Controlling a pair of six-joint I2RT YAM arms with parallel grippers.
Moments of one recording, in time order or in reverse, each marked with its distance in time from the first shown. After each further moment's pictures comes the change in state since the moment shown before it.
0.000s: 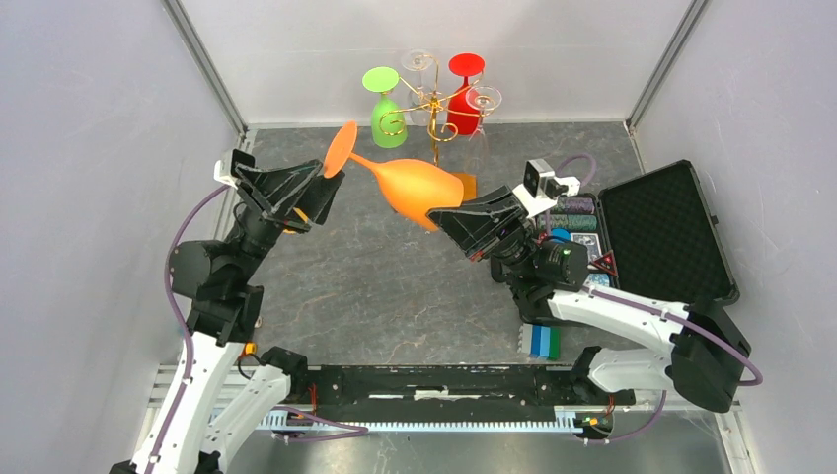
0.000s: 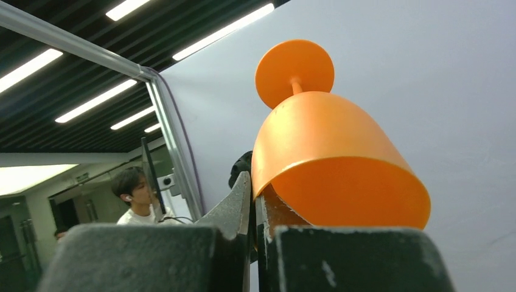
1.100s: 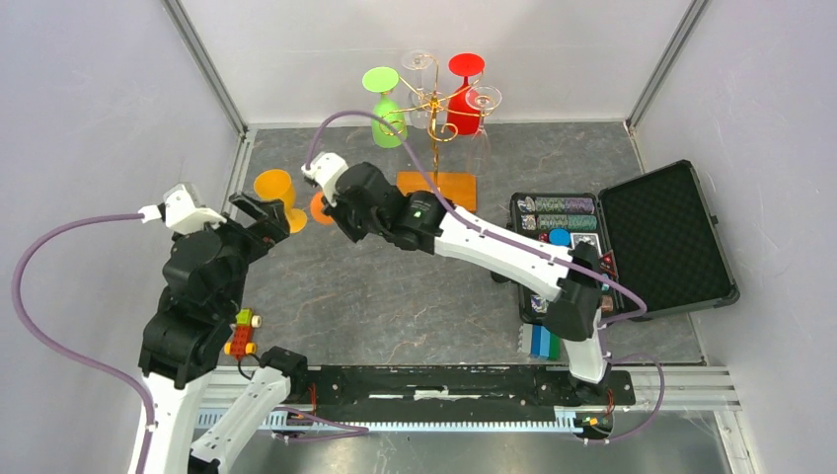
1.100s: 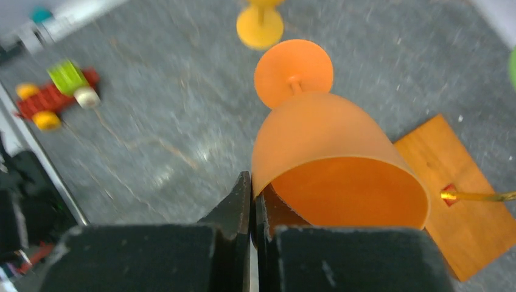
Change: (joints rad) left arm -0.001 -0.083 0.258 -1.148 -0.854 1.349; right arm 0.172 0.704 1.238 -1.968 0.423 -0.900
